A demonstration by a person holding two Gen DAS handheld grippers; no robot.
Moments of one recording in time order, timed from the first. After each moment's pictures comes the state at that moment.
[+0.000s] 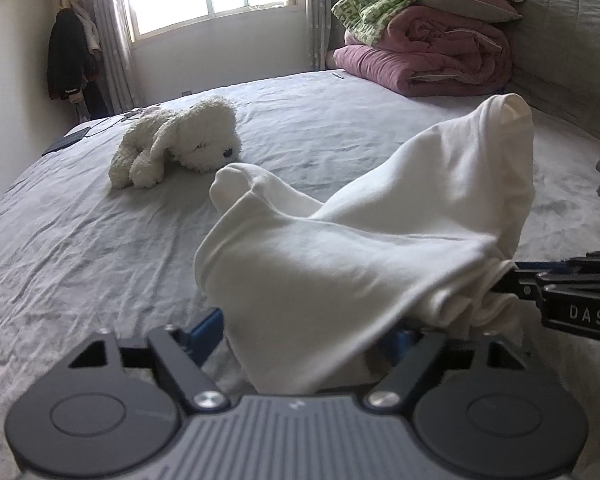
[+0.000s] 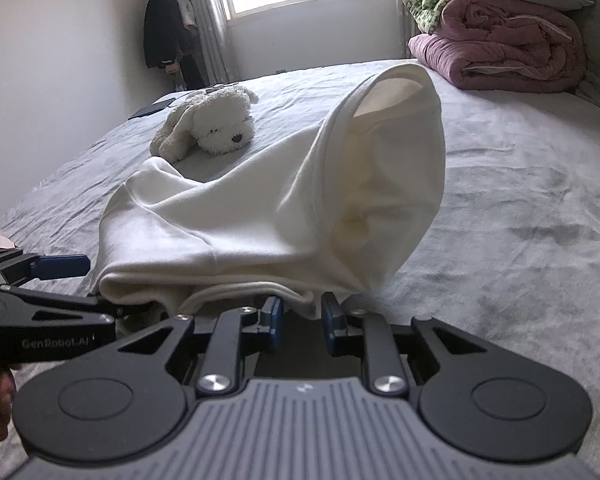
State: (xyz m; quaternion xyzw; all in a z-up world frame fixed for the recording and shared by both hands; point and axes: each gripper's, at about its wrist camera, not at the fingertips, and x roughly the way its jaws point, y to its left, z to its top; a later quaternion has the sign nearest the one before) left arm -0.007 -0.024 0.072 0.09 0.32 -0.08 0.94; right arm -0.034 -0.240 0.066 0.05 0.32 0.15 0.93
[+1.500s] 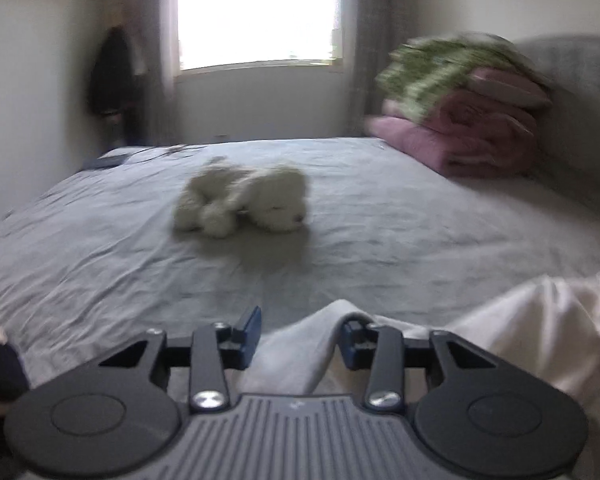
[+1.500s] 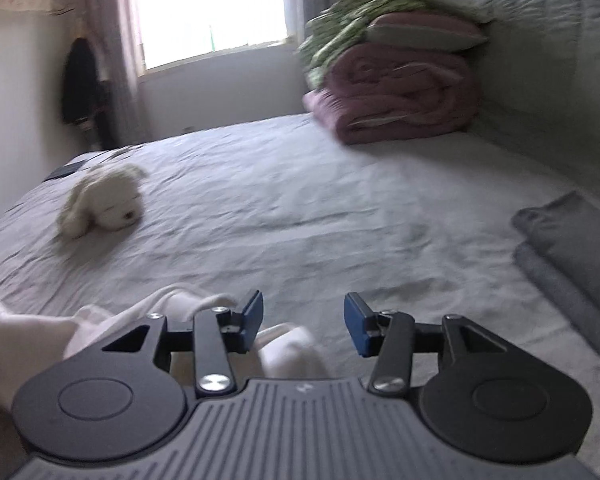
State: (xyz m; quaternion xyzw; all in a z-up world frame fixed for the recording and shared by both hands) left arm -0.015 0.060 0.114 0.04 0.25 -0.08 0.97; right arm -0.041 -0.324 0.093 0.06 0.26 0.02 0.96
